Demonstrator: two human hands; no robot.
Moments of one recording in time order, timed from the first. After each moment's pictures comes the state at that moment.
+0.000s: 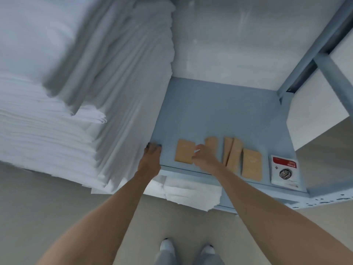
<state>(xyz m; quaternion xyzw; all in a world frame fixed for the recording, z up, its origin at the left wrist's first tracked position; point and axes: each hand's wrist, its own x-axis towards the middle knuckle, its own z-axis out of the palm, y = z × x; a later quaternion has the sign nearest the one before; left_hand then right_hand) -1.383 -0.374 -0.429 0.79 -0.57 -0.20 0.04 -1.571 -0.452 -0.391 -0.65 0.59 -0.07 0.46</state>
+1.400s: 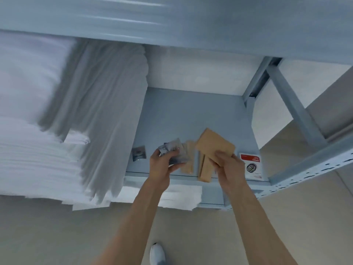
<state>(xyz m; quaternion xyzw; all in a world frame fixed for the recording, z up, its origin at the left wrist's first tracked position) -1.491 -0.364 -0.303 0.51 -0.12 -0.60 0.60 -1.669 -0.394 -0.278 -0.20 0.53 -0.52 0.64</state>
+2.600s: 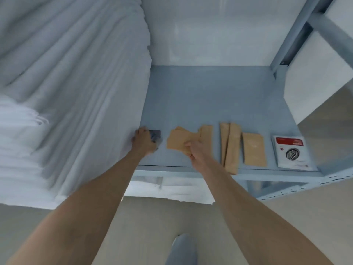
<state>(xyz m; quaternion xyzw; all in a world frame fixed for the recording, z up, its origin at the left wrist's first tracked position) -1.354 -0.471 -0.476 0.80 -0.56 -0.20 0.05 -1.552 -0.469 -0.460 -0.25 0.53 -0.40 0.70</state>
